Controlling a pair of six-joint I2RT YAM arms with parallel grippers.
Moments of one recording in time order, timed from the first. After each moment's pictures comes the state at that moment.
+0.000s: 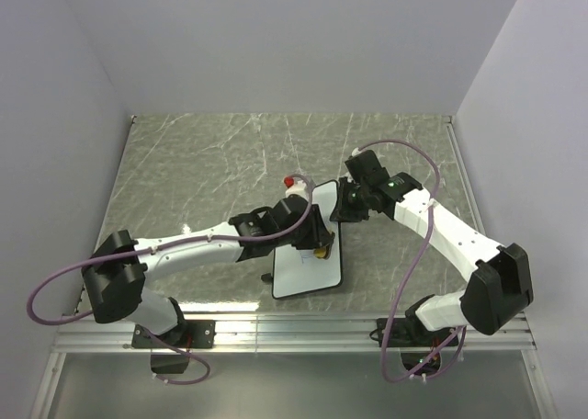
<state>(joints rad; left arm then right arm) -1.05 1.49 1.03 -0.18 -0.09 -0.95 0.55 1.37 1.11 -0.74 -0.08 0.64</state>
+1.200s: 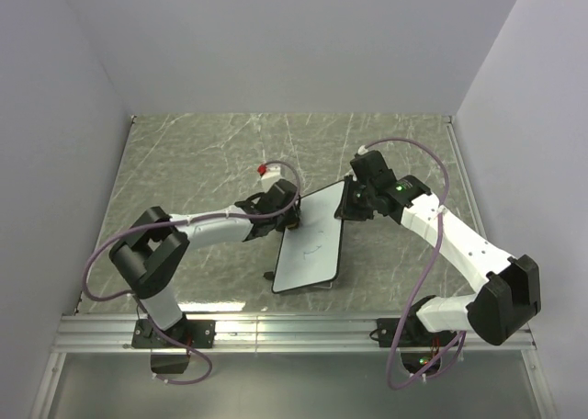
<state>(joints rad) -0.82 1.71 0.98 -0.05 -0.31 -0.91 0.55 1.31 1.11 -0.75 -0.03 0.65</state>
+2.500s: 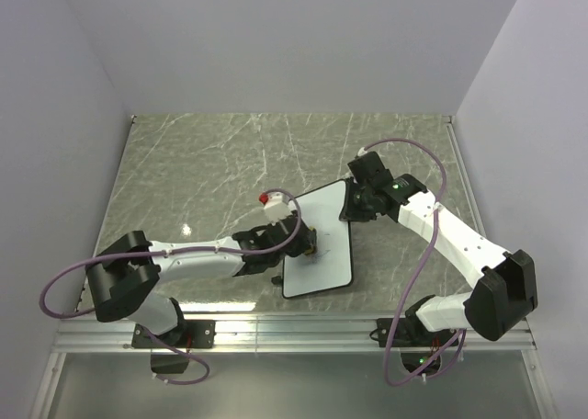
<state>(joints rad) -1.09 1.51 0.80 0.02 -0.43 -1.19 0.55 1.33 1.11 -0.79 0.03 0.62</state>
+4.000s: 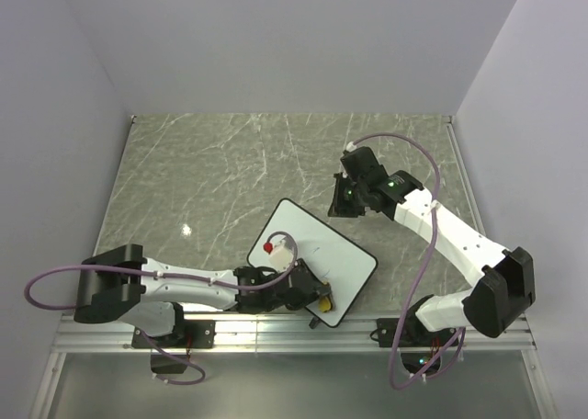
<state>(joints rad) -1.40 1.45 0.72 -0.07 -0.37 -1.69 0.60 1.36 1.18 -0.77 -0.03 0.64</state>
